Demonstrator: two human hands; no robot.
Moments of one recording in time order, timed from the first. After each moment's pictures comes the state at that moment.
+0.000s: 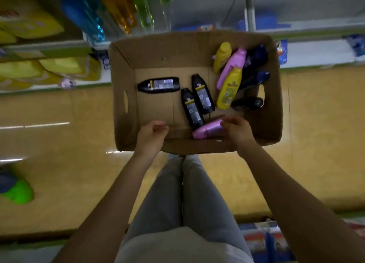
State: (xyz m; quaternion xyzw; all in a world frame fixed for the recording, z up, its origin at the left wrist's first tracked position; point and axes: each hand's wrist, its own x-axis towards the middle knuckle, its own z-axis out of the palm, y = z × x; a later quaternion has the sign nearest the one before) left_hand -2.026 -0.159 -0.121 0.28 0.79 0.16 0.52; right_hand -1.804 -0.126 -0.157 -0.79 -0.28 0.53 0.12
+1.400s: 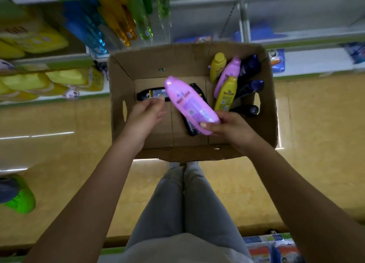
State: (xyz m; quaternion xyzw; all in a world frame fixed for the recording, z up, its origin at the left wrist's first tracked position) left_hand -2.027 -0.102 -0.086 0.22 0.70 0.31 0.60; right_hand -1.808 -0.098 -0.100 -0.60 -0.34 0.71 0.15
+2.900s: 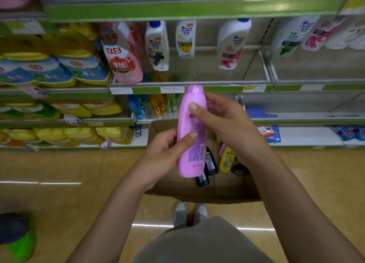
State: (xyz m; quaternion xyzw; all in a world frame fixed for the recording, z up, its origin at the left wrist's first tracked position) left_hand -2.023 -0.136 0.137 0.44 0.58 0.40 0.57; right_hand -1.876 -0.072 0.166 -0.47 -0.56 0.60 0.30
